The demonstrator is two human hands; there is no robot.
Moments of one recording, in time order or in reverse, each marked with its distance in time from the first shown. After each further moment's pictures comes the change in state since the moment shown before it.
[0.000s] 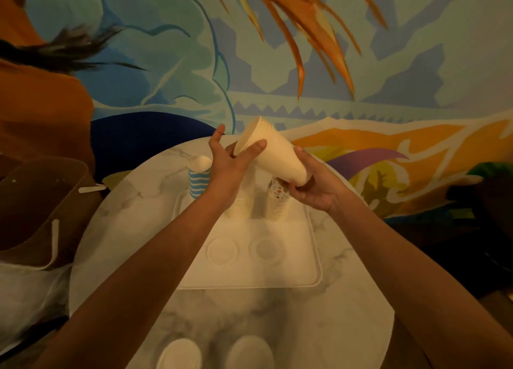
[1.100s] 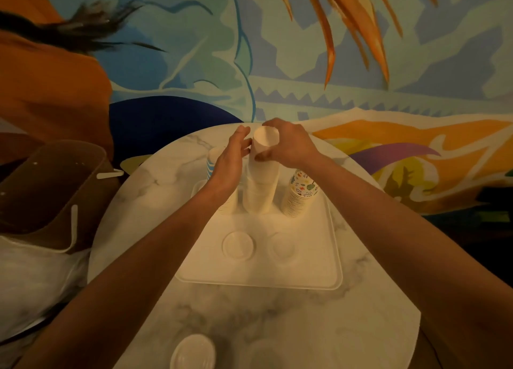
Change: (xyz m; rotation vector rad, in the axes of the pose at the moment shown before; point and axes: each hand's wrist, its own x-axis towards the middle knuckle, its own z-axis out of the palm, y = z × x) left_hand 0.023 -0.003 -0.030 0.197 0.043 -0.179; right_hand 0.071 -0.003 0.077 -1.607 0.166 -0.628
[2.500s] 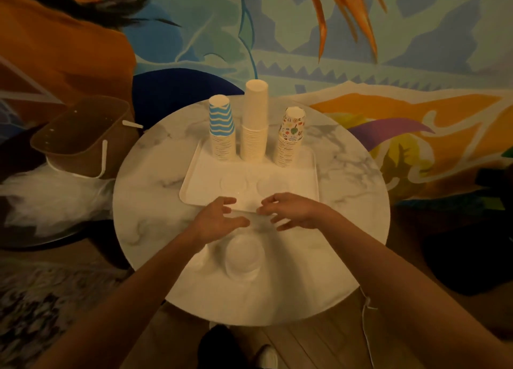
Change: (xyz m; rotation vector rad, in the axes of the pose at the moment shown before) left_hand -0.204 -0.130 -0.023 0.539 -0.069 -0.225; right_hand -0.226 0.062 0.064 0.514 -0.670 0.416
